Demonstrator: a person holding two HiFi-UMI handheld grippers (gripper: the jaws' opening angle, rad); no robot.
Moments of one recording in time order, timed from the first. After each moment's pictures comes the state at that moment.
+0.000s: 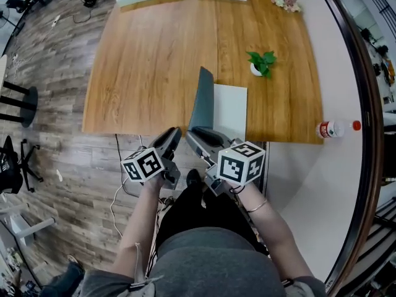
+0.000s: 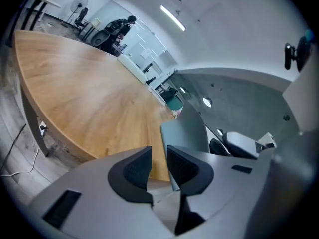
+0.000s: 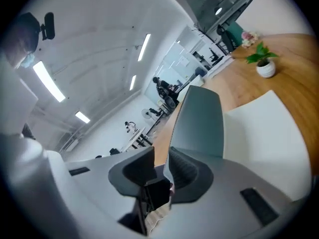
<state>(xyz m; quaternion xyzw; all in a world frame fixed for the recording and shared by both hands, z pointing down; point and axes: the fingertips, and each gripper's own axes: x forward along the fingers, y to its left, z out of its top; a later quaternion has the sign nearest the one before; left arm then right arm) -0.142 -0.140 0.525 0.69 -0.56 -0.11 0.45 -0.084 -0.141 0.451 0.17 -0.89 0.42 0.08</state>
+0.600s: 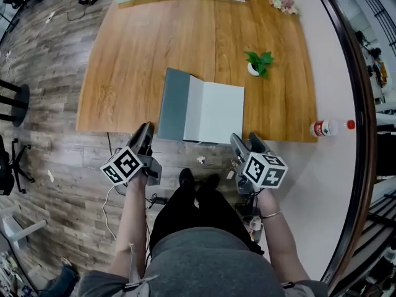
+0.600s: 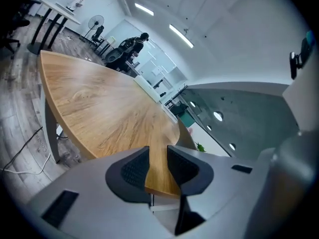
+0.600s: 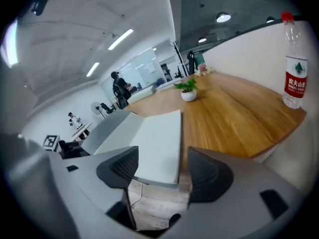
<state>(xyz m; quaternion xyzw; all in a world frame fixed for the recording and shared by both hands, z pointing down) -0.226 -0.125 0.511 0.63 -0.63 -0.16 0.42 0.076 -0.182 0.525 0.44 -0.81 0.34 0.18</state>
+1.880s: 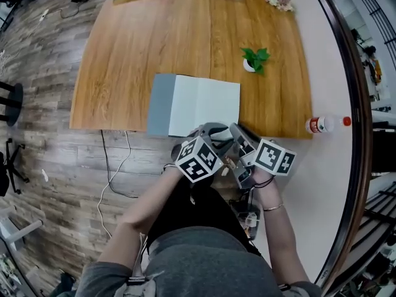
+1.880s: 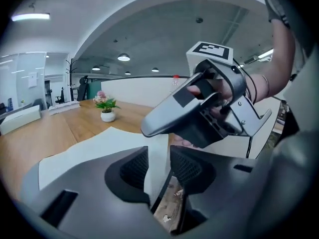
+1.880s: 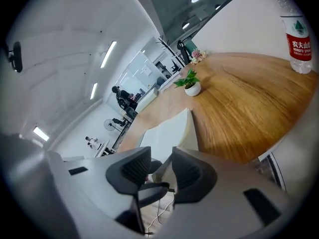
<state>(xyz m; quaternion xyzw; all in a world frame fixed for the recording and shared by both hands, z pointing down) 0.060 -0.158 0.507 0.92 -0.30 0.25 0.10 0.061 -0.193 0.491 0.38 -0.79 0.47 0.10</state>
